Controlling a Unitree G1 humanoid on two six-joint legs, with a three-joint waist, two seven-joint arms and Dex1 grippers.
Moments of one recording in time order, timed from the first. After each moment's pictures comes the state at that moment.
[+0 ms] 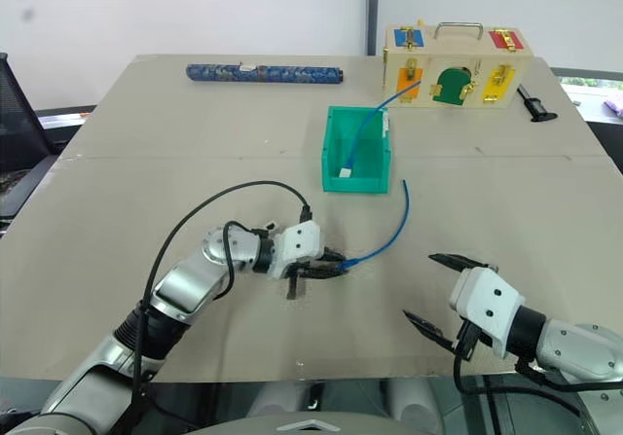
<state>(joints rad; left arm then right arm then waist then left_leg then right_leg) -0.41 0.57 -0.43 -0.08 -0.12 0.29 -1.09 0.46 -0.68 -0.21 -0.85 0.24 0.35 0.84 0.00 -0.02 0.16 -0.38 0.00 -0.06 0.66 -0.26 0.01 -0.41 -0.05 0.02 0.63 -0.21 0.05</state>
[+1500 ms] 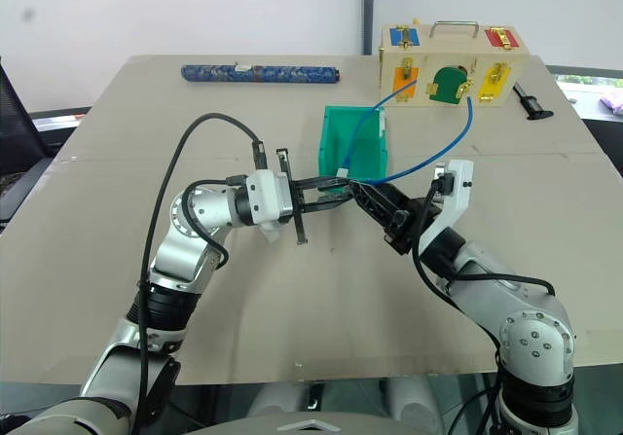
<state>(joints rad) -0.51 0.42 -0.19 -0.05 -0.22 -0.22 -1.04 -0.16 -0.27 -0.10 -0.69 1.31 0.85 -0.09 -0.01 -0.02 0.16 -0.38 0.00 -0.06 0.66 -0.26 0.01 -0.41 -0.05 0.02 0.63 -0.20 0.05</state>
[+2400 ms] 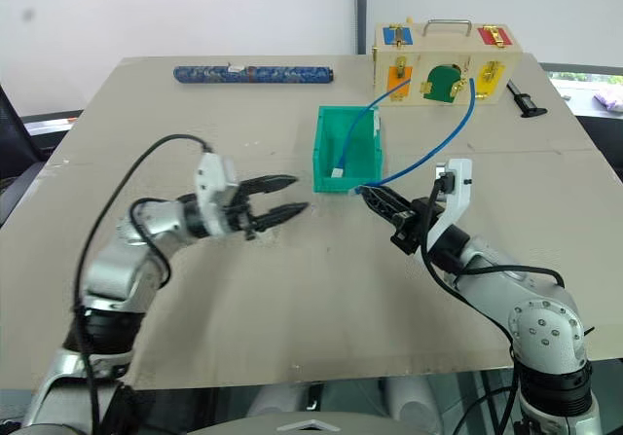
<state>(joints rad) -0.32 0.63 0.03 -0.13 -0.50 0.30 -0.98 -0.18 -0.39 -0.07 -0.60 1.34 0.80 -0.02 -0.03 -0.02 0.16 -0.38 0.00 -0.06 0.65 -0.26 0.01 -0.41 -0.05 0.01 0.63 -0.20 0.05</state>
